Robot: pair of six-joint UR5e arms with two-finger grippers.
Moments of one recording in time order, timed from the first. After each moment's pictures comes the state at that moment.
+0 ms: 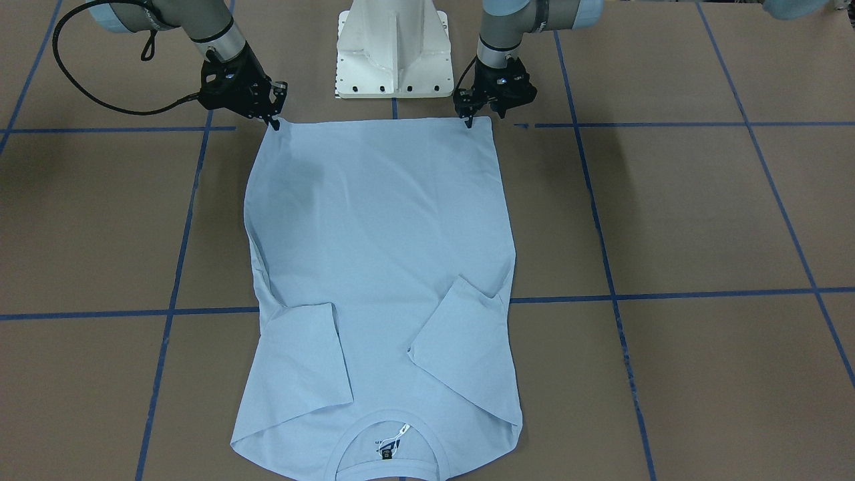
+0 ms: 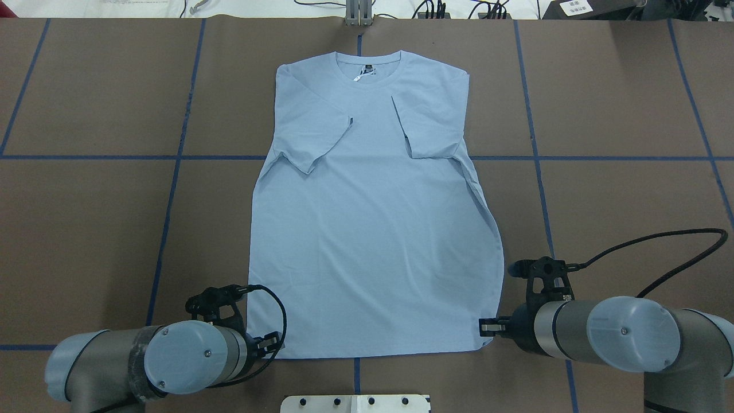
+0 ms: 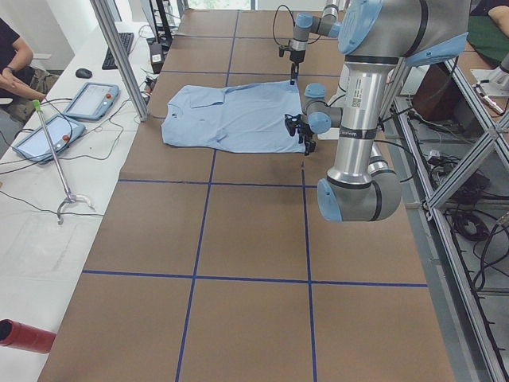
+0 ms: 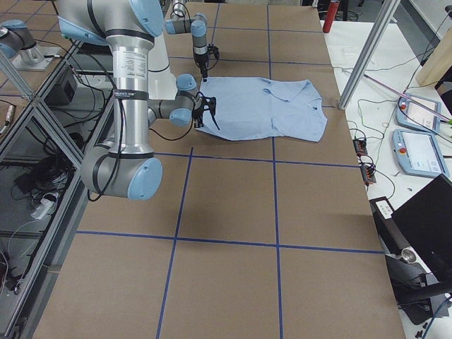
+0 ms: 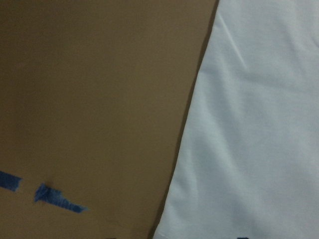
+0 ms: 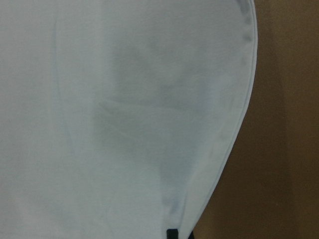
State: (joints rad) left arm -0.14 -1.85 -1.99 -1.66 -1.63 -1.78; right arm 0.22 -1.60 2.10 -1.09 1.64 1.43
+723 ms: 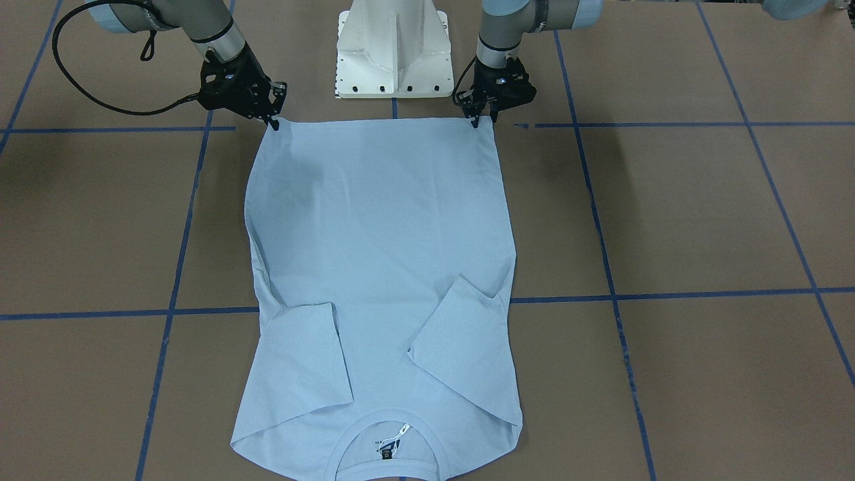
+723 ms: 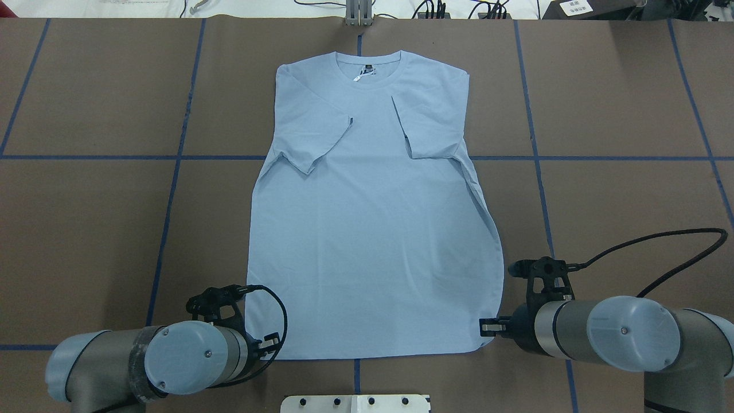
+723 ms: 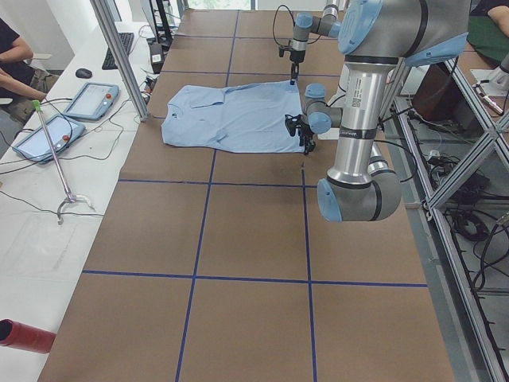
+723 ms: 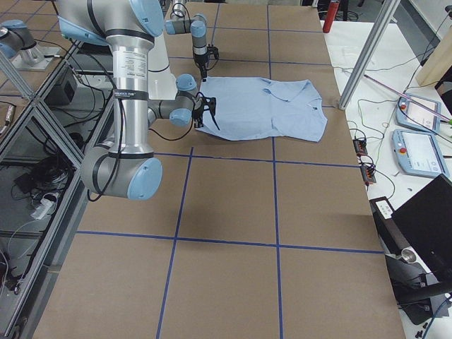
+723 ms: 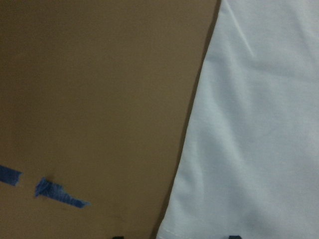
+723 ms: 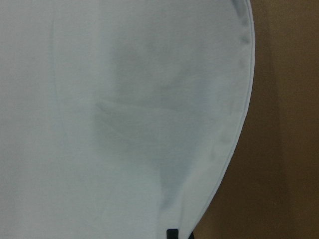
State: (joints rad) left arm -0.14 -1.85 -1.99 -1.66 -1.63 -1.78; right arm 0.22 -1.60 2.10 -1.09 1.65 1.43
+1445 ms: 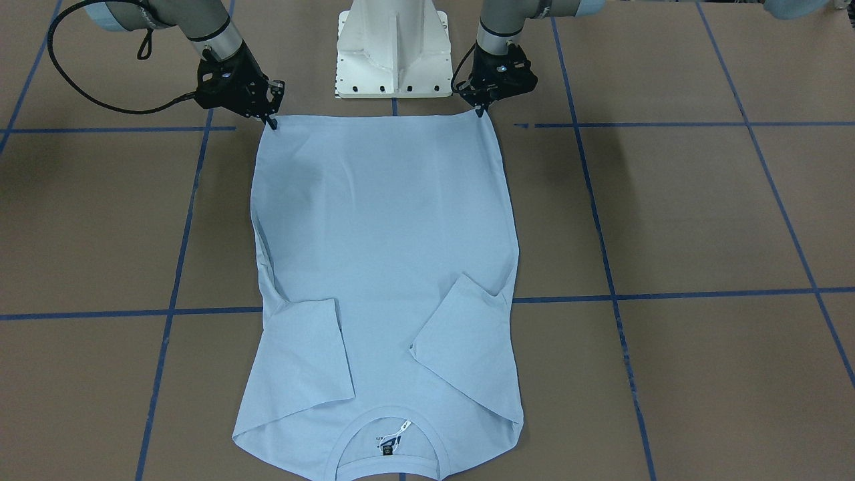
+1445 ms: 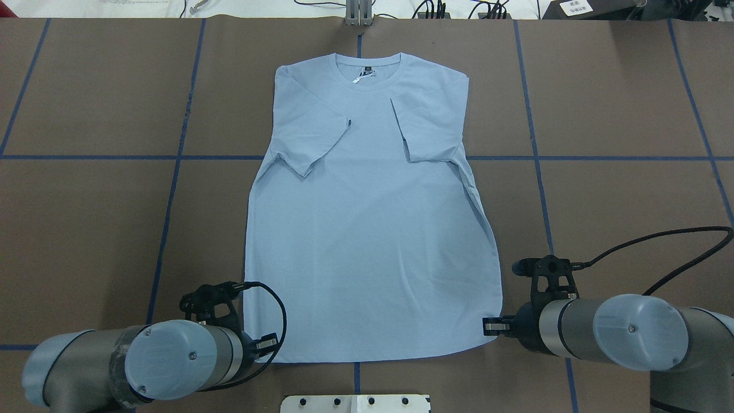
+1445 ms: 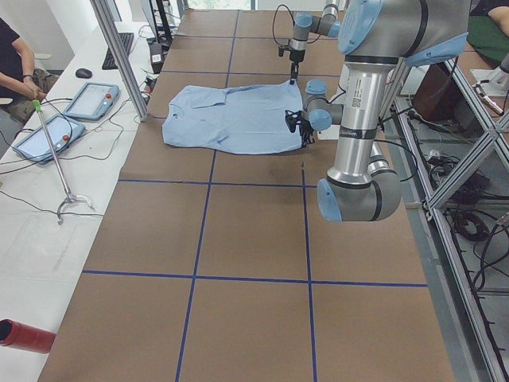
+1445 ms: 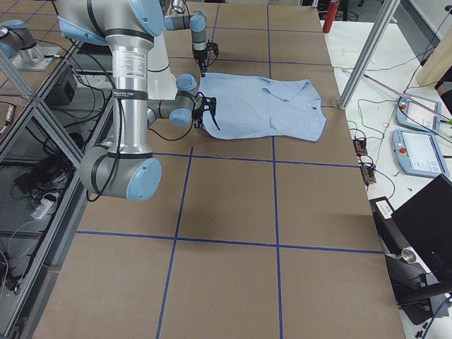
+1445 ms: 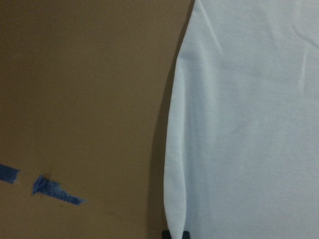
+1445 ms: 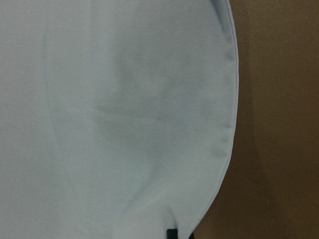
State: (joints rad) left arm -0.14 -1.84 -2.11 -1.58 -1.63 -1.78; right arm 0.23 -1.62 2.13 -1.09 1.66 1.43
